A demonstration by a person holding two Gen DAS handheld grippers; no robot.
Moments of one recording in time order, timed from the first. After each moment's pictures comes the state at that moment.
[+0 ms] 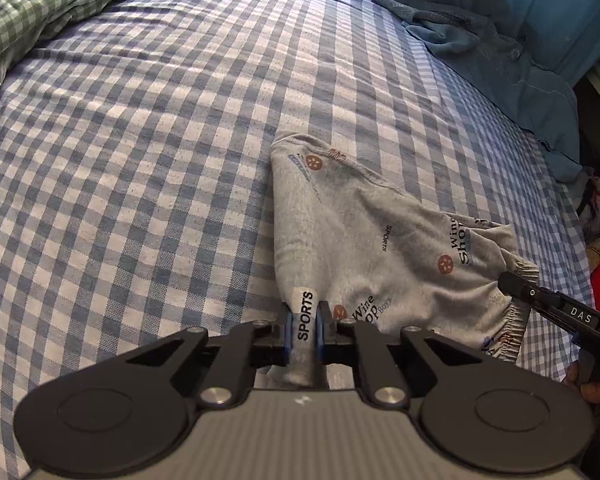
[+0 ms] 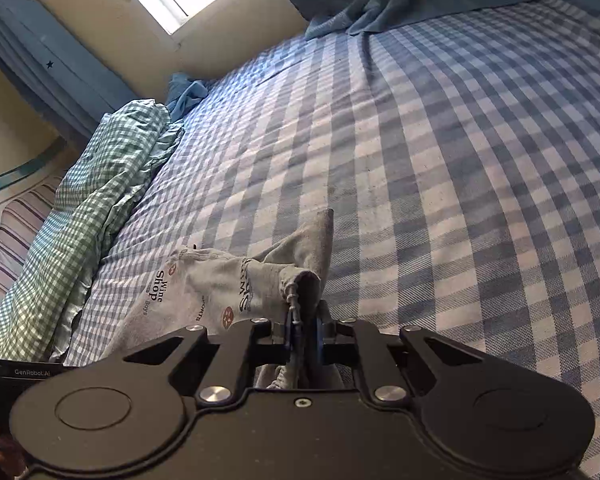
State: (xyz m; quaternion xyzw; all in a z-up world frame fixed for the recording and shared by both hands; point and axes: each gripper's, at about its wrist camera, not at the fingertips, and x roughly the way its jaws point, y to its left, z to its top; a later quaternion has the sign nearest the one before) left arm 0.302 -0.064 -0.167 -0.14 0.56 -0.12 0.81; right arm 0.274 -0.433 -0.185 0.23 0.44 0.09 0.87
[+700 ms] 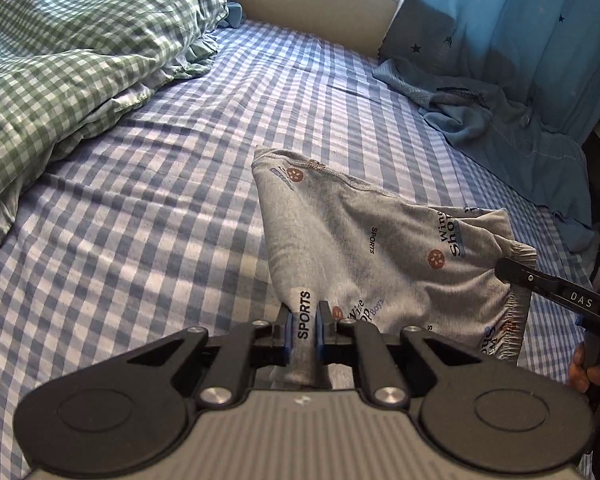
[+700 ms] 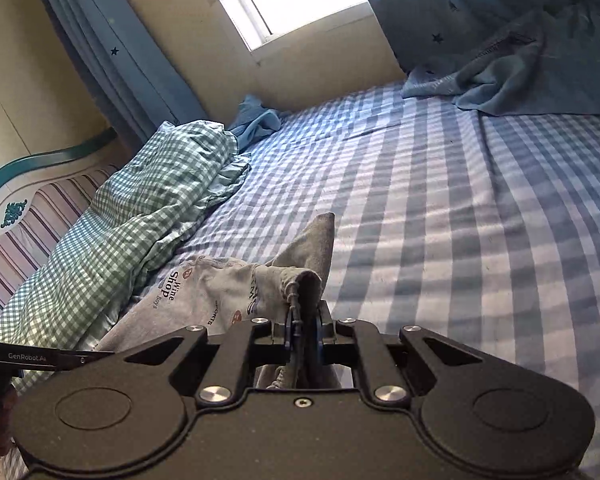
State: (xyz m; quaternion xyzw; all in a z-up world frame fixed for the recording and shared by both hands) left arm 0.401 -0.009 -0.142 -0.13 0.48 -0.09 0.86; right arm 0.422 -0.369 -0.145 0.17 0.37 0.18 0.90
